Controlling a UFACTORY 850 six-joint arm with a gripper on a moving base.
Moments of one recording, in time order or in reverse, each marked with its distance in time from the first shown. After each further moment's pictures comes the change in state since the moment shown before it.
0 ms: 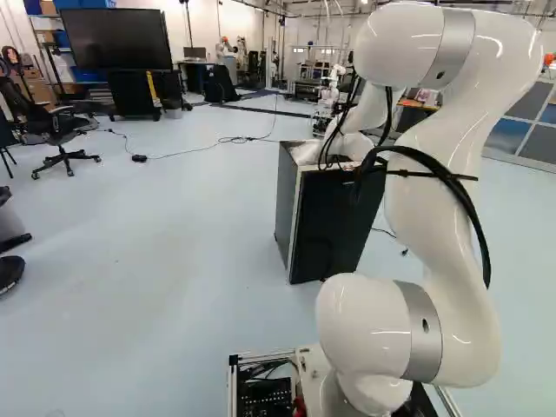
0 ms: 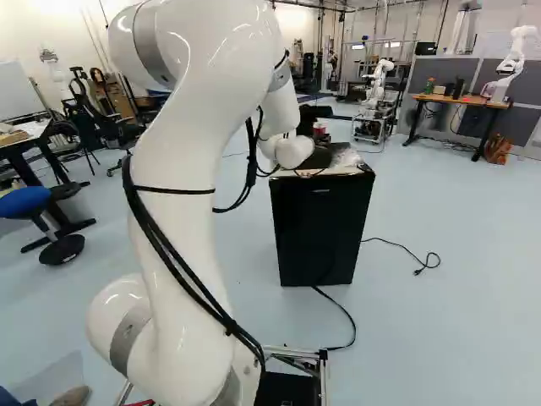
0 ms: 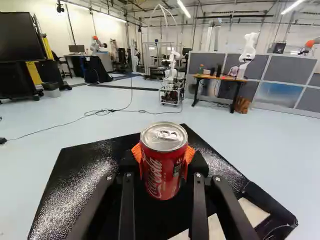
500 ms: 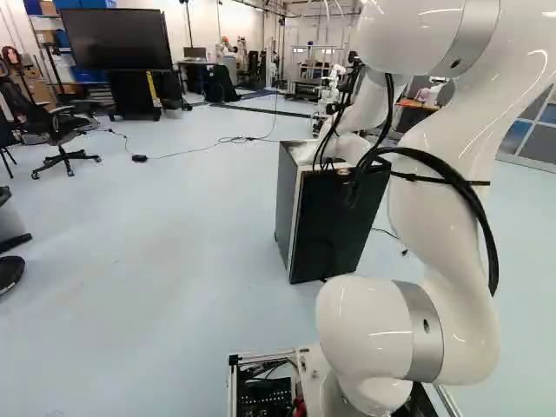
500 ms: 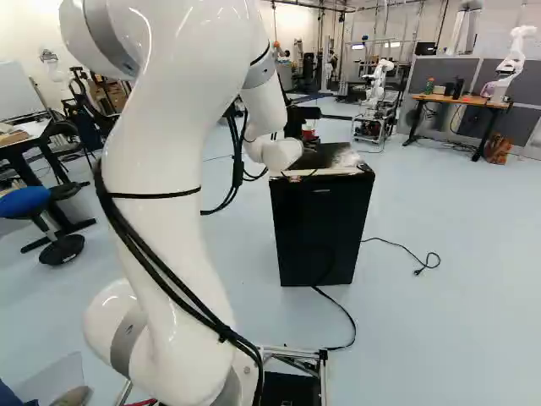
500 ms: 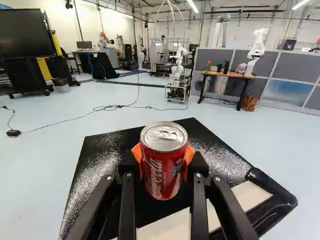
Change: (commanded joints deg) arm 2.8 6.8 8.7 0.1 0.2 0.0
